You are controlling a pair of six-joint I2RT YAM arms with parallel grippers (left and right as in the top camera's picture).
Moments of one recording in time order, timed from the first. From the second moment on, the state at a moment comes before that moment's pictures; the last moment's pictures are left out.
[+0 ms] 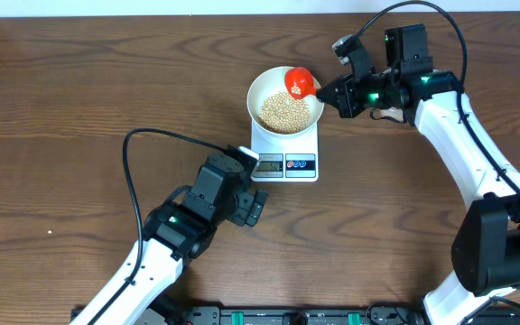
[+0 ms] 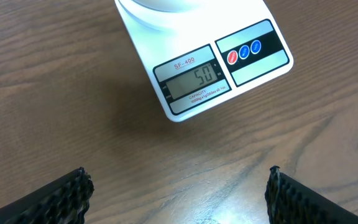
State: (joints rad) left arm -0.56 1.09 0.71 -0.52 -0.04 -0.07; right arm 0.19 1.82 1.45 -0.56 -0.75 -0.12
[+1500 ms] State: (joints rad) left arm -0.56 1.09 0.71 -0.52 -0.04 -0.07; right arm -0.18 1.82 1.46 -0.80 -0.37 -0.18
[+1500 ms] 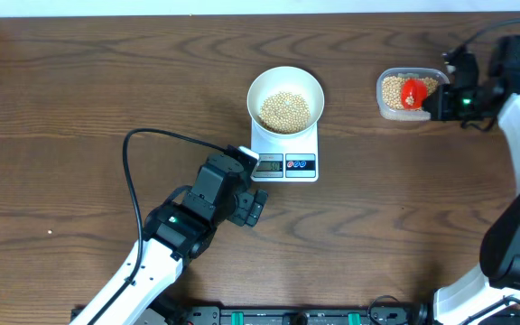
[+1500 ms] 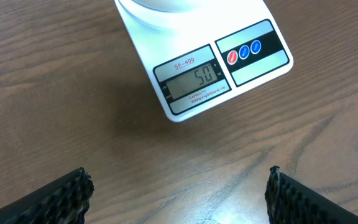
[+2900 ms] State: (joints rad) left arm -0.56 1.09 0.71 -0.52 -0.04 -0.07; right arm -0.16 1.69 1.42 -0.73 -0.21 0.40
